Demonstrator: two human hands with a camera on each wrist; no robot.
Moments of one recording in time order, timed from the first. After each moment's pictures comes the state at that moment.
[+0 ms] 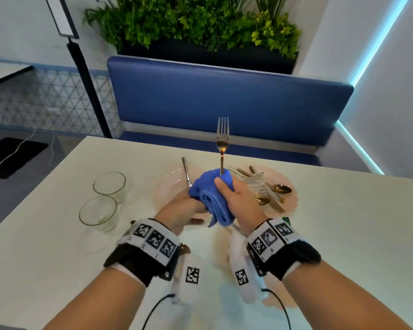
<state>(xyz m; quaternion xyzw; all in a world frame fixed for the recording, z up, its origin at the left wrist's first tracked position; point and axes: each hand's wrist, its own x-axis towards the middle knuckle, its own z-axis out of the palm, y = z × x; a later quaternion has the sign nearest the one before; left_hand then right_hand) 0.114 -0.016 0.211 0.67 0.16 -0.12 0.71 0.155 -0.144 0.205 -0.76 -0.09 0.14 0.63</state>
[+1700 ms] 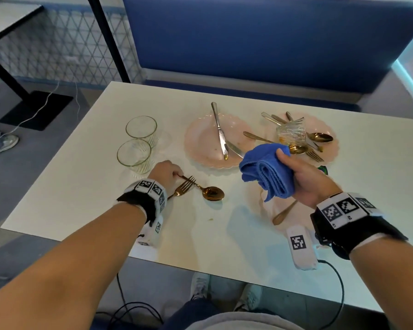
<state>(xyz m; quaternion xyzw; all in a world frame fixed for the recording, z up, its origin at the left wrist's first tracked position) 0.086 0.112 0.083 0.95 0.14 -0.07 0.26 0.128 -0.189 0.165 -0.58 0.02 0.35 0.73</state>
